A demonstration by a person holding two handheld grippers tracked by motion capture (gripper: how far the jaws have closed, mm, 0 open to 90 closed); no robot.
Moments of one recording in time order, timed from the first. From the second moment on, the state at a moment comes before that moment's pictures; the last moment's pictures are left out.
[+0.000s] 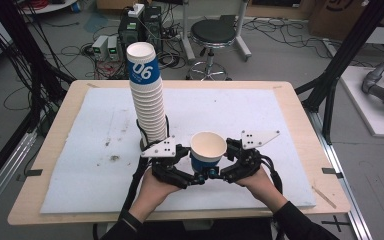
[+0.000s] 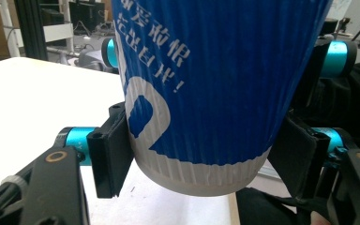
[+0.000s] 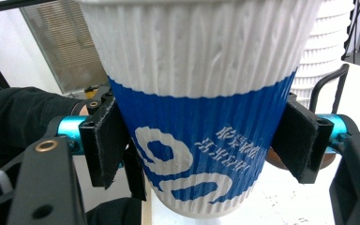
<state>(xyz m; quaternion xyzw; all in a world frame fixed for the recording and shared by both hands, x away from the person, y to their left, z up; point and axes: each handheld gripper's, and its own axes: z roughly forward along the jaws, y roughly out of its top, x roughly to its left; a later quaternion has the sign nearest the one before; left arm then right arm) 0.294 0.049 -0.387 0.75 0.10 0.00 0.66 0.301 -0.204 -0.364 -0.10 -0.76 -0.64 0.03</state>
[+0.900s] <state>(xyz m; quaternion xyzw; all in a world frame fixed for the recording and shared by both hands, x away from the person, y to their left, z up) 0.293 0.043 -0.390 0.74 0.09 -0.03 0.66 0.296 -0.204 -0.355 -0.09 -0.75 -0.66 0.01</state>
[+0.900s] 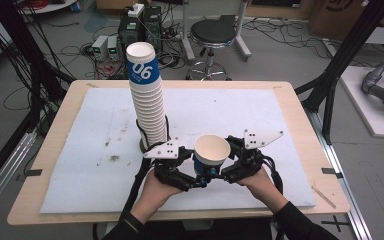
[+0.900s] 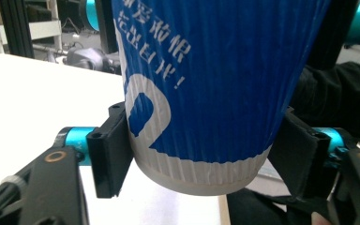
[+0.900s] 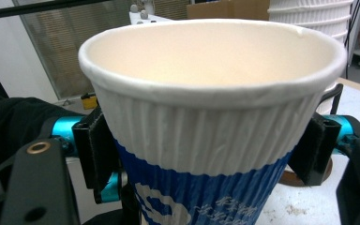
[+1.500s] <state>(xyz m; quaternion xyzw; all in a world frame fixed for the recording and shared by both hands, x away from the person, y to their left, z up) 0.292 0.043 -0.387 0.74 0.09 -0.03 0.67 0.293 -0.198 -0.359 -0.09 -0.76 -0.65 0.01</state>
